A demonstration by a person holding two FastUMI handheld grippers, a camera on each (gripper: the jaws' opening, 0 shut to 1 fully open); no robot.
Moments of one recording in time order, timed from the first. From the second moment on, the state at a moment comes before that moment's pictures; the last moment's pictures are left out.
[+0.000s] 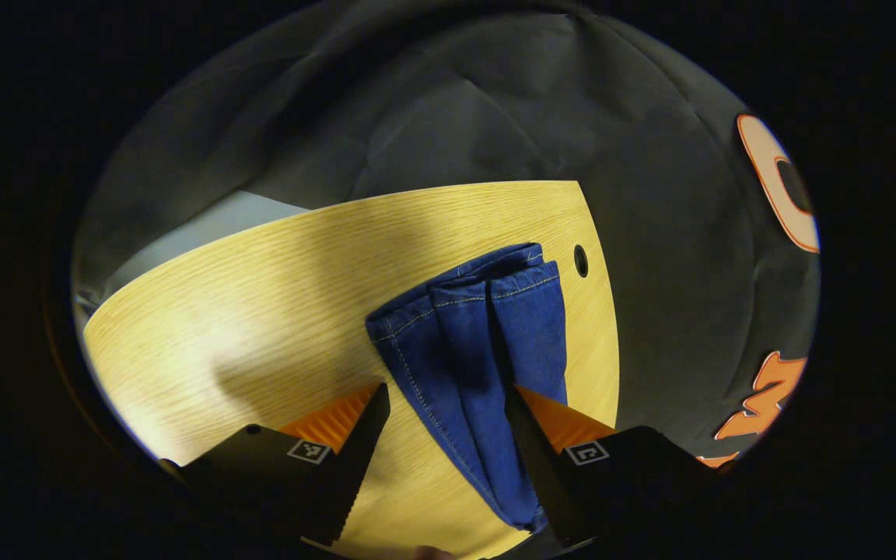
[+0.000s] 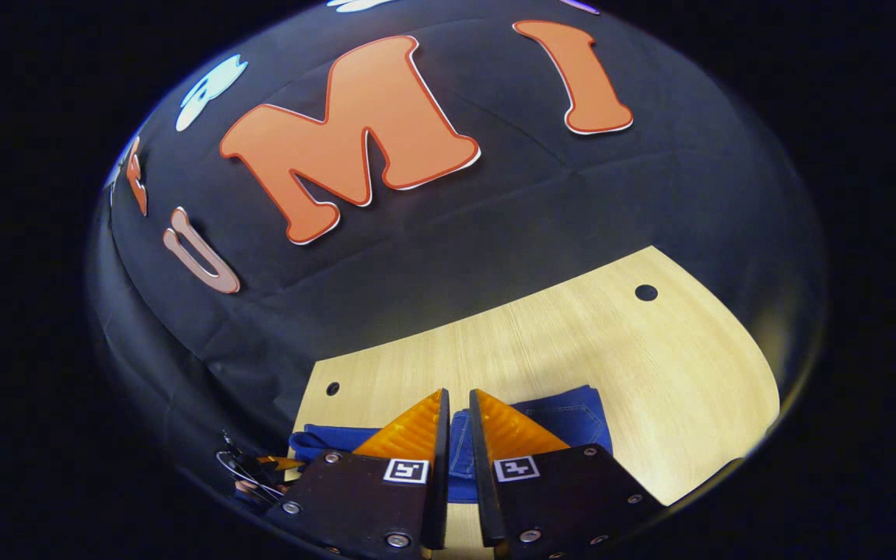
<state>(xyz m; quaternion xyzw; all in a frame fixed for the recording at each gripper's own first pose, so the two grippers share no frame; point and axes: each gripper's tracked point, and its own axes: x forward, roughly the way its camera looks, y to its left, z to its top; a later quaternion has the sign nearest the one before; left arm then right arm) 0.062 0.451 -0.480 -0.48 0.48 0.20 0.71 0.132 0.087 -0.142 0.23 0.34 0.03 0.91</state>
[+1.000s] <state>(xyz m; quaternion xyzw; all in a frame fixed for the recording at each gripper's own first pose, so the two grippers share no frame) 0.088 0.455 -0.492 -0.47 0.53 0.24 0.66 0.110 0.107 -0.139 0.23 0.35 0.07 0.90</state>
